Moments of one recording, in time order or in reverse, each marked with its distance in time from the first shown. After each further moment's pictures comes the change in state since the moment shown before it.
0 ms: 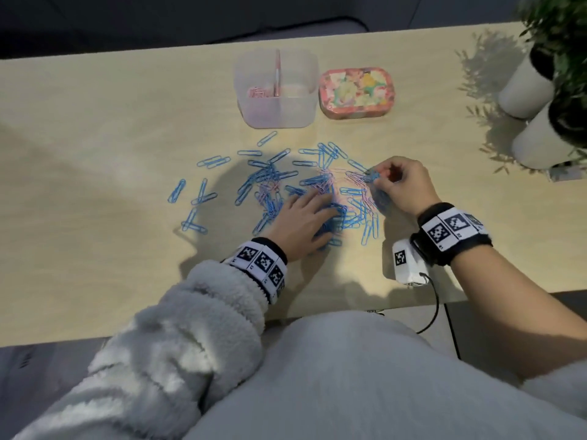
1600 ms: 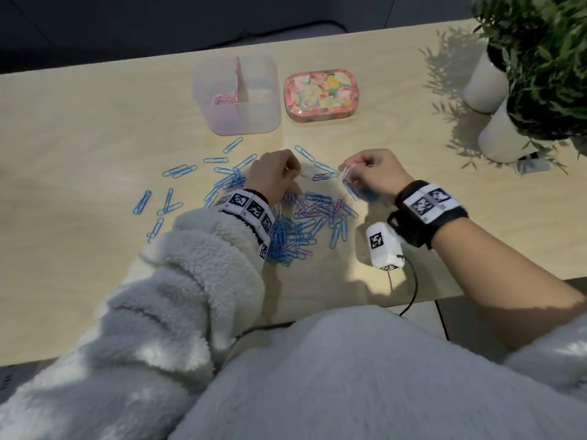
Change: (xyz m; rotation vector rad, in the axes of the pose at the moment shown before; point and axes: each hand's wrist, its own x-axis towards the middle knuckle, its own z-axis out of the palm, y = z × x) left_hand 0.084 -0.020 -0.034 -0.396 0.300 -0.285; right_hand 0.015 -0.010 -0.018 0.296 -0.142 0.192
